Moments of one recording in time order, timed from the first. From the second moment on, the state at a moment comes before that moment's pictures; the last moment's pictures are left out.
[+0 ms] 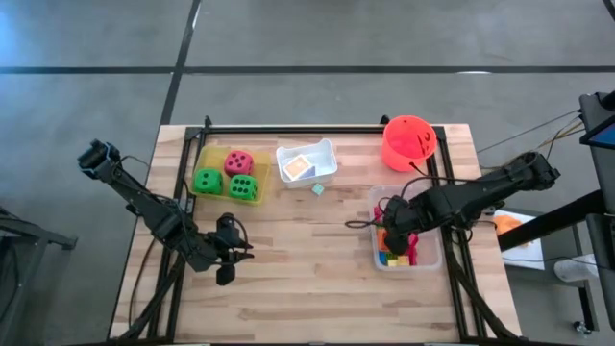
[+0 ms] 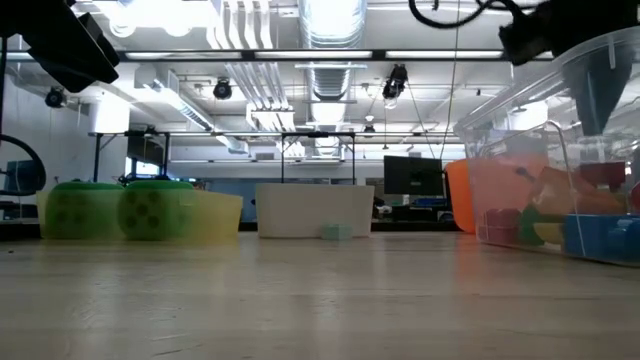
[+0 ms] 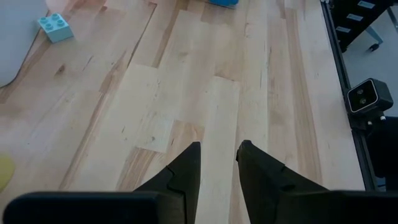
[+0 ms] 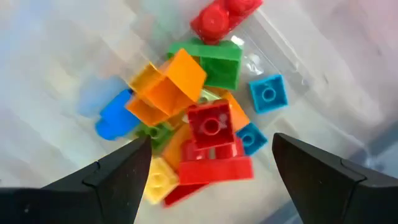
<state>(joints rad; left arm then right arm) -0.69 1.07 0.68 -0.44 -0.49 -0.73 0.32 1.27 1.01 -1.22 0.08 1.07</state>
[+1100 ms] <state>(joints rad) -0.67 1.07 0.69 -0.23 -0.47 -0.55 0.08 1.64 1.56 -1.07 0.51 0.90</state>
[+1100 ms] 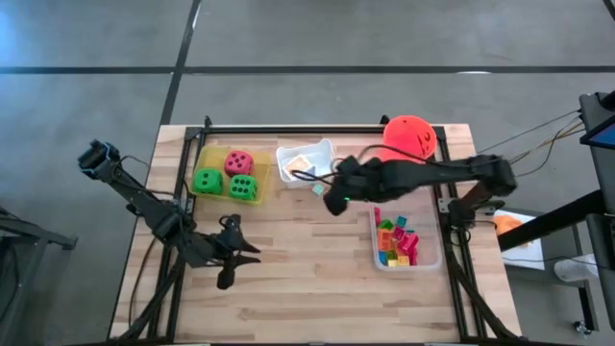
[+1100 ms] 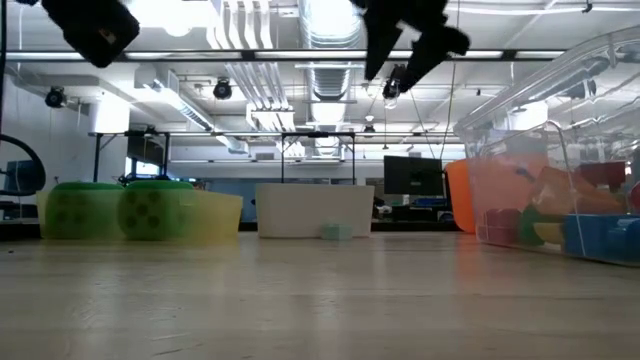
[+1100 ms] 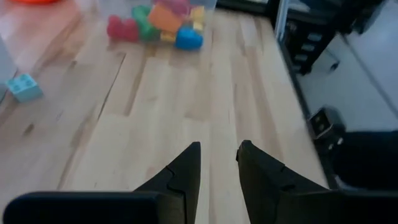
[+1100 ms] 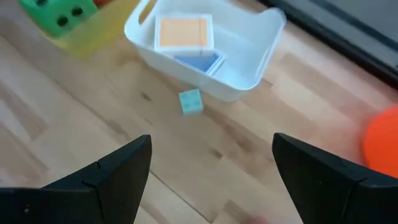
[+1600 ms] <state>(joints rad) -0.68 1.06 0.69 -0.32 -0.45 -0.59 -0.04 2.01 1.68 -1.03 0.32 0.78</state>
